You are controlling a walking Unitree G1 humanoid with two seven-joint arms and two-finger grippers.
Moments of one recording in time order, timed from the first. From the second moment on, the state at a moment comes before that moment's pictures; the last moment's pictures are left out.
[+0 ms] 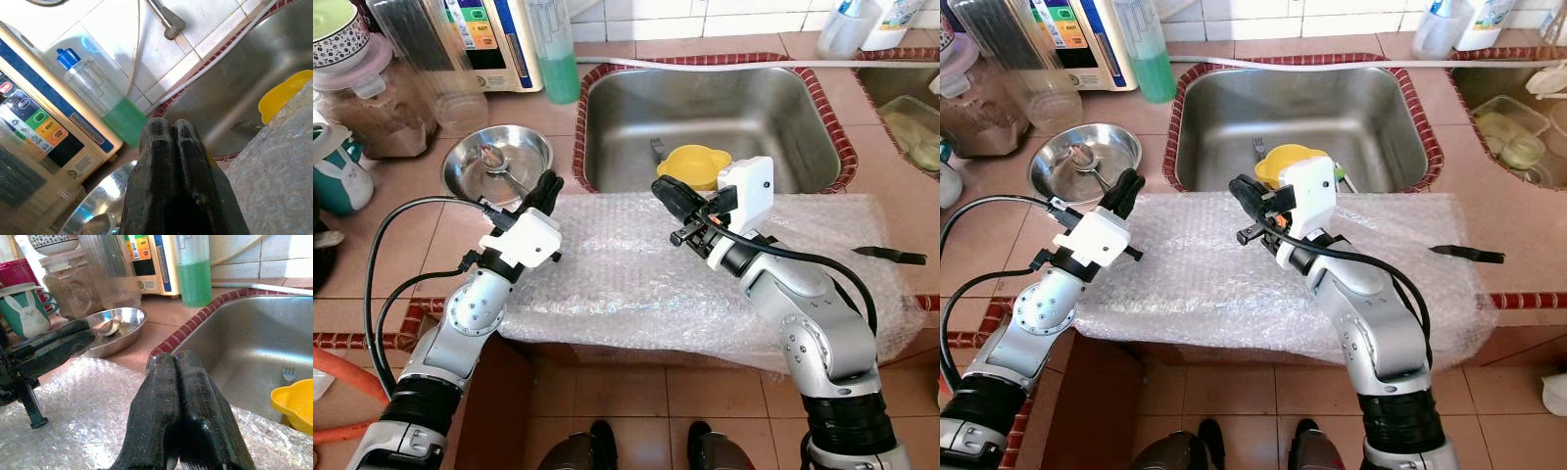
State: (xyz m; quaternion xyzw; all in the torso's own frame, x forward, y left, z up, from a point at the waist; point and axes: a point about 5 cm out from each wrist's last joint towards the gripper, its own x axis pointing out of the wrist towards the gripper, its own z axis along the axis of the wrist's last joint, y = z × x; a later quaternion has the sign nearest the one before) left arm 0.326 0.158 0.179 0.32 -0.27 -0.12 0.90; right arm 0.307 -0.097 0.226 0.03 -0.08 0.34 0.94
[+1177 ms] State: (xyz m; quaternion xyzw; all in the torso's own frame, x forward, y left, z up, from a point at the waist) left arm 0.300 0.167 0.184 0.31 -0.31 -0.08 0.90; right arm 0.309 -0.097 0.228 0.03 -0.08 0.34 0.94
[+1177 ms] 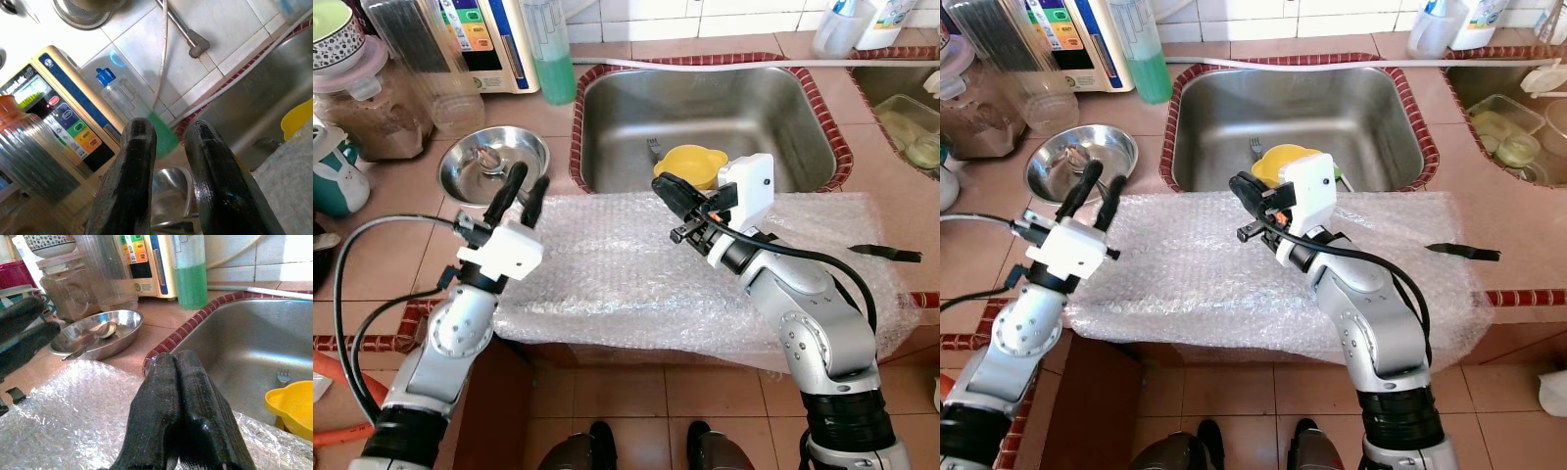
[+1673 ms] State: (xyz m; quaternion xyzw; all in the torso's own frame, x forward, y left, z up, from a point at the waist) left arm 0.295 0.160 0.180 0.30 -0.31 -0.11 0.89; right arm 0.309 -0.095 0.227 0.03 -0.08 0.34 0.94
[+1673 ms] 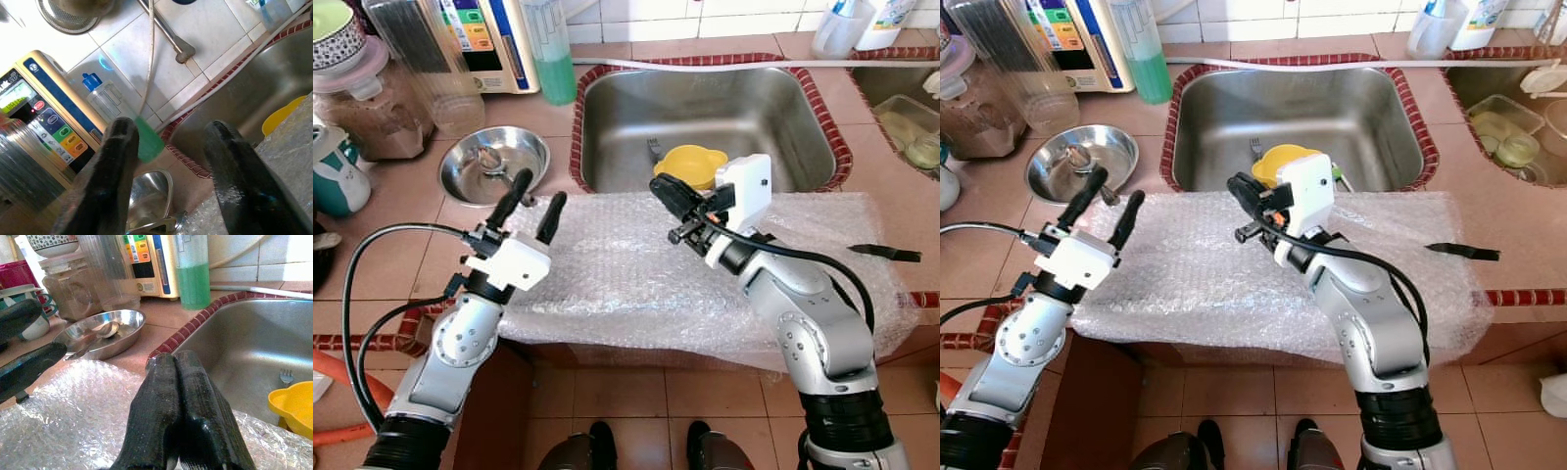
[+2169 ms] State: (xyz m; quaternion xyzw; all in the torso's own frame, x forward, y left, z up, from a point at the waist) left arm 0.295 0.150 0.177 0.31 -0.31 -0.15 0.89; right arm 0.310 -0.092 0.221 0.02 -0.07 0.35 0.94
